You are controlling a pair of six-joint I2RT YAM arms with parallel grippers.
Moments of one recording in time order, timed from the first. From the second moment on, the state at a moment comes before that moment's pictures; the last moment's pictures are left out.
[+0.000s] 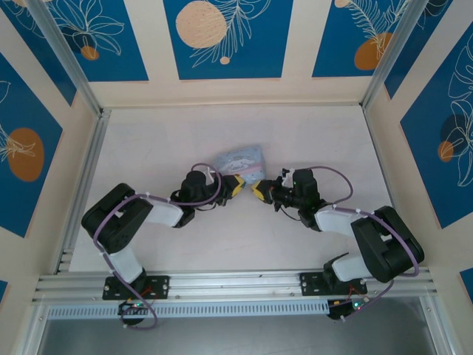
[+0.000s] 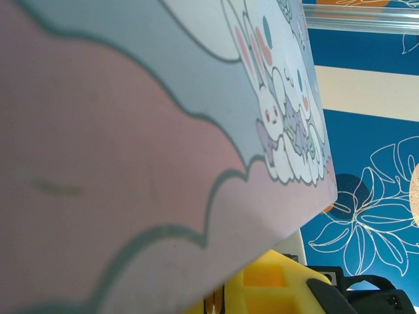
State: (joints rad) left arm -0.68 1.73 0.61 0.87 0.33 -1.55; right arm 0.44 1.39 0.41 0.58 -0.57 1.47
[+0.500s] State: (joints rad) left arm -0.68 1.73 0.61 0.87 0.33 -1.55; right arm 0.45 1.41 0.41 0.58 -0.56 1.47
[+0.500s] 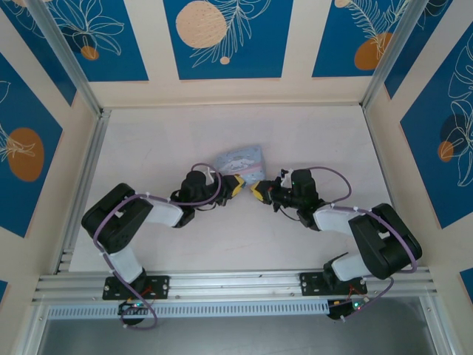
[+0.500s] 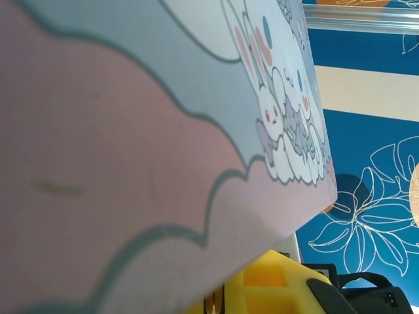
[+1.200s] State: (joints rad) left arm -0.68 1.73 0.61 0.88 0.32 -1.55; right arm 0.45 1.44 0.43 0.60 -0.56 1.48
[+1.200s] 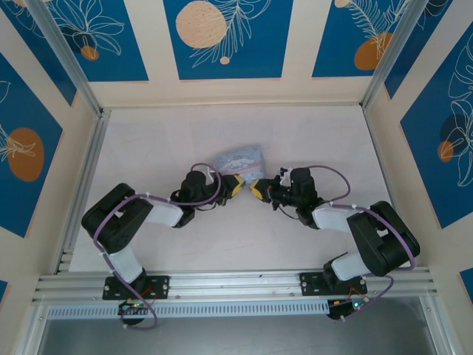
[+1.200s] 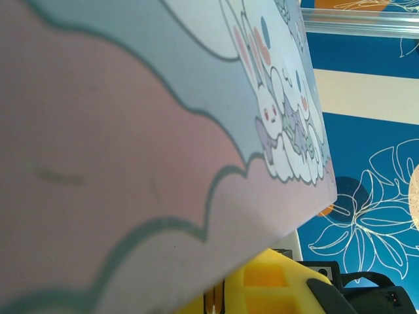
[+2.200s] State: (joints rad) left arm -0.69 1.73 0.60 0.92 0.22 -1.61; right arm 0.45 1.57 0.44 0.82 -0.56 1.57
